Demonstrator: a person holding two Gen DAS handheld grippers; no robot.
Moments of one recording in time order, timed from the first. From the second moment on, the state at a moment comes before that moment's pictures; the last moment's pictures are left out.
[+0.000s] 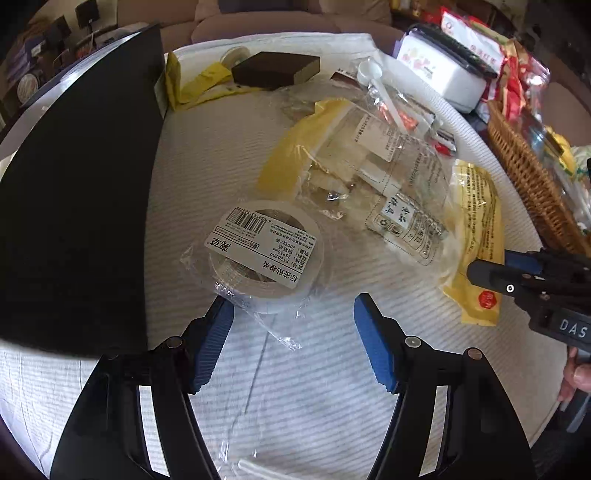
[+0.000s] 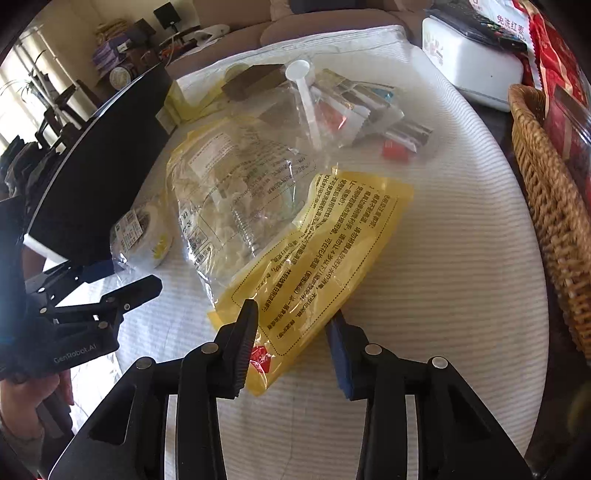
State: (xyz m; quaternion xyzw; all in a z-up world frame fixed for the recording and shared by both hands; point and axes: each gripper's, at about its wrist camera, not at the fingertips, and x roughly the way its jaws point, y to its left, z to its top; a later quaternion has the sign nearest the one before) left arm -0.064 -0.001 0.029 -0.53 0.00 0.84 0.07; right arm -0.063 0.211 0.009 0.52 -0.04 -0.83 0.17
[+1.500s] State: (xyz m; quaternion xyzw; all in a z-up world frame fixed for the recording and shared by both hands) left arm 0.071 -0.087 0.074 -0.49 -0.12 0.85 0.13; right arm 0.027 0.094 0.044 0.47 0.11 -0.81 0.33
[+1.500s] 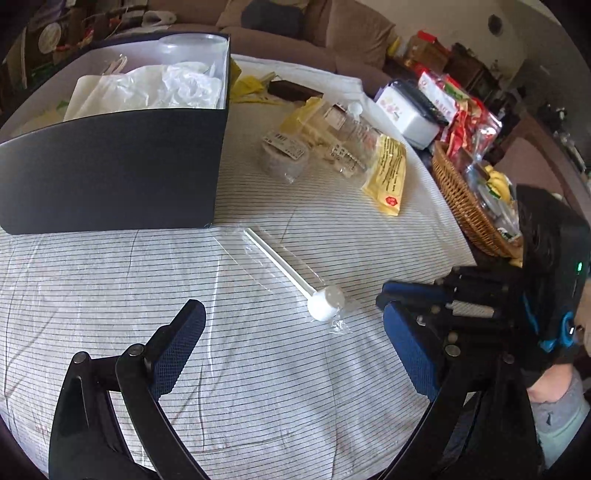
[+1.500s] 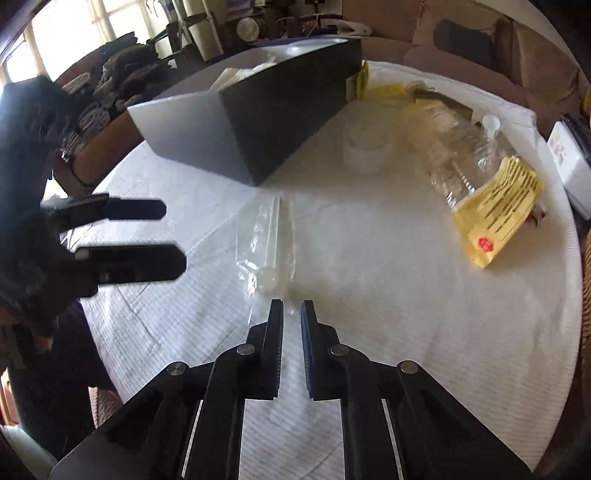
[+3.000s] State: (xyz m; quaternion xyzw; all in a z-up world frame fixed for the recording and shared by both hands) left arm 0.012 -0.018 0.049 -0.50 -0.05 0.86 0.13; right arm -0.156 0.070 0.085 0.43 0.00 -0.85 0.31
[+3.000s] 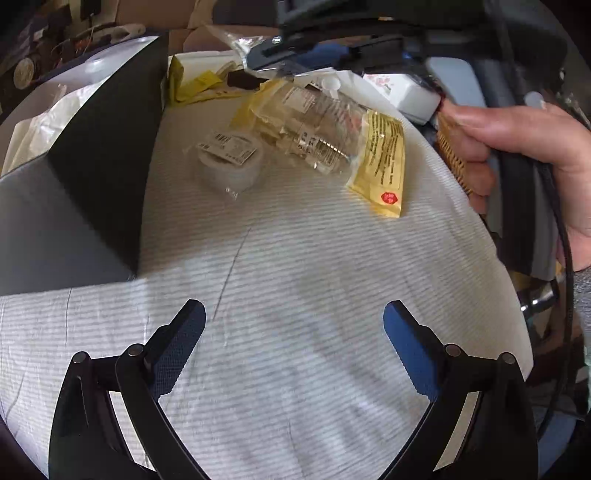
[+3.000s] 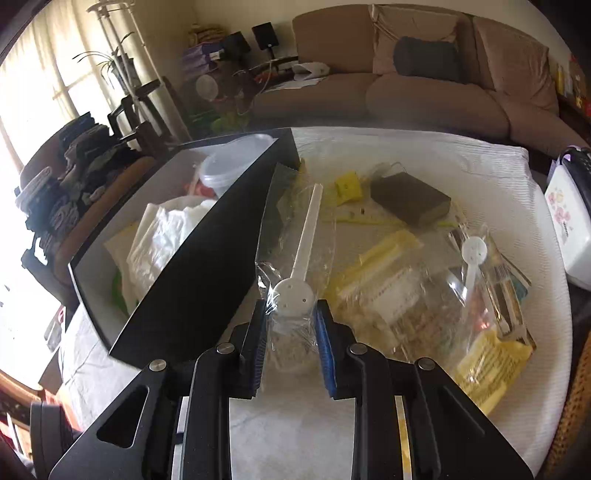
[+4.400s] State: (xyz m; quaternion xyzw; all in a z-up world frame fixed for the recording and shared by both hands) left arm -0.054 0.013 0.006 -0.46 -0.02 0.88 -0.02; right arm -0.077 0.218 -0.011 0.45 0.04 -0.89 0.07
